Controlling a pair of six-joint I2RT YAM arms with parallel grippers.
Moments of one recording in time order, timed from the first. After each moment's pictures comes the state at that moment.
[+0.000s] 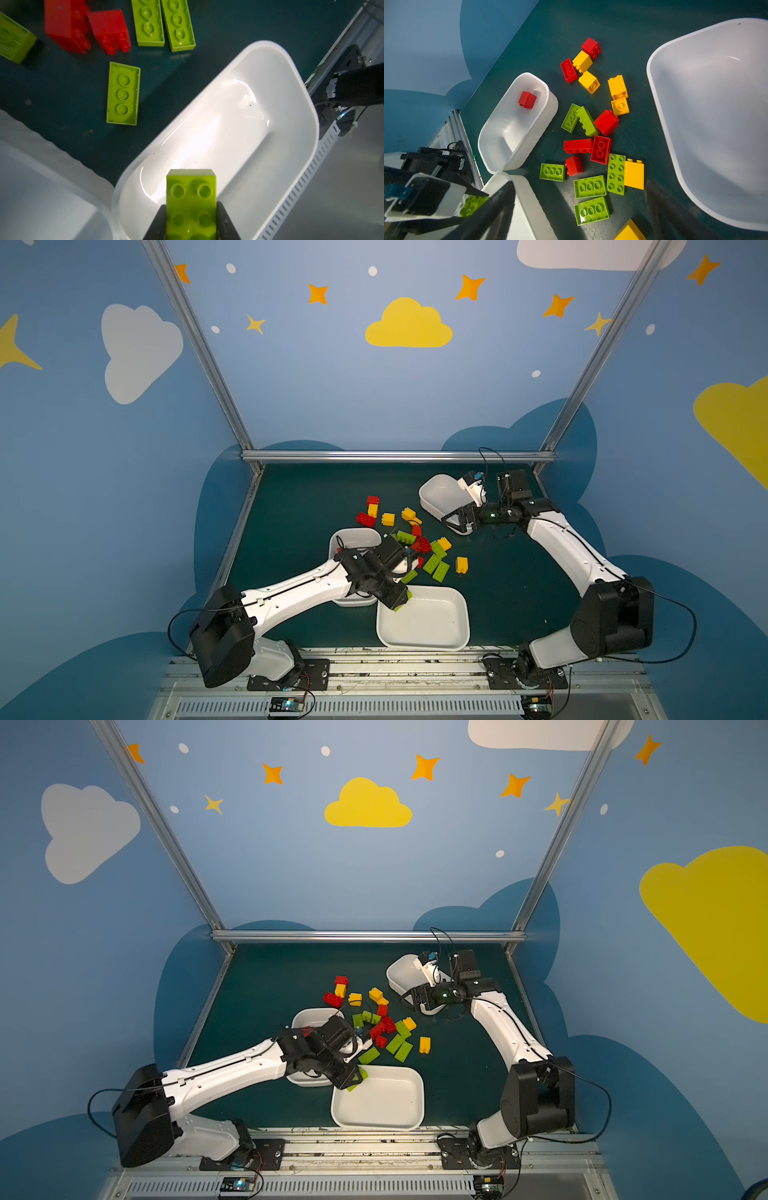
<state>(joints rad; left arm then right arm) -0.94 1.41 0.98 -0.72 0.20 -0.27 0.23 1.50 1.23 -0.62 -0.70 -0.14</state>
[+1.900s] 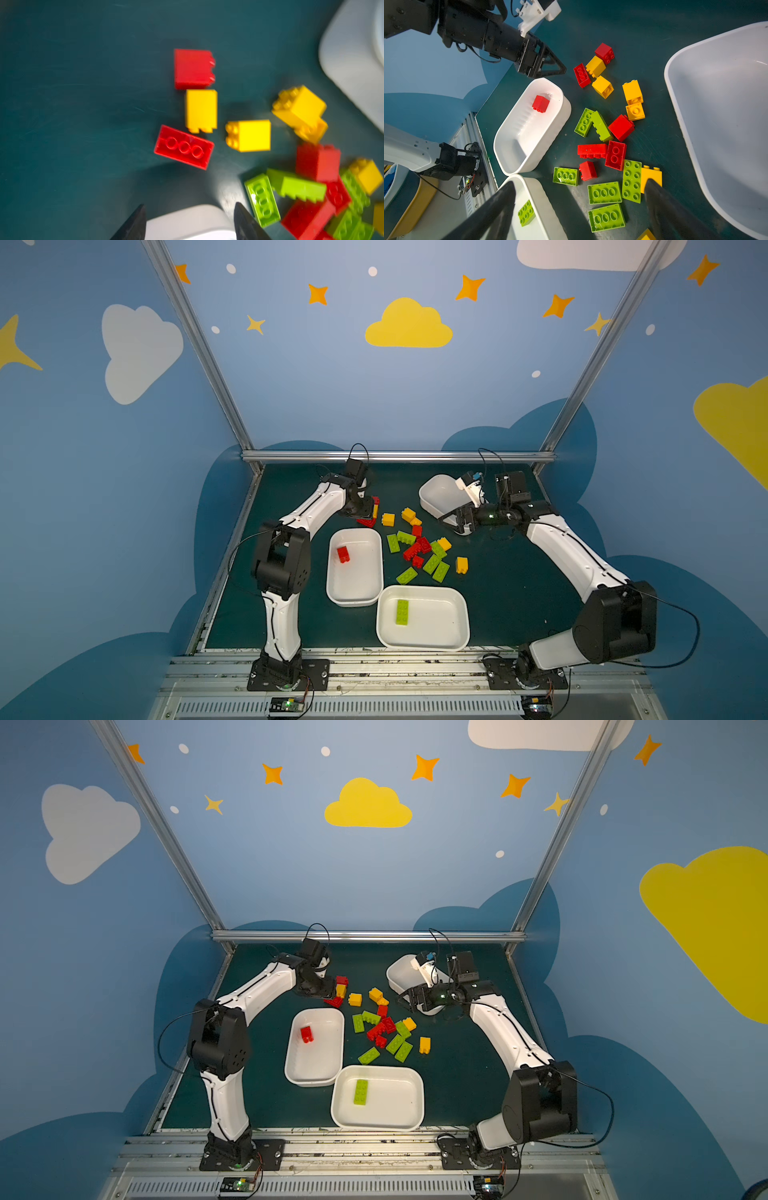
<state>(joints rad) -0.33 2.03 1.72 -0.84 0.01 -0.32 0.26 1.48 1.21 -0.58 -0.74 -0.07</state>
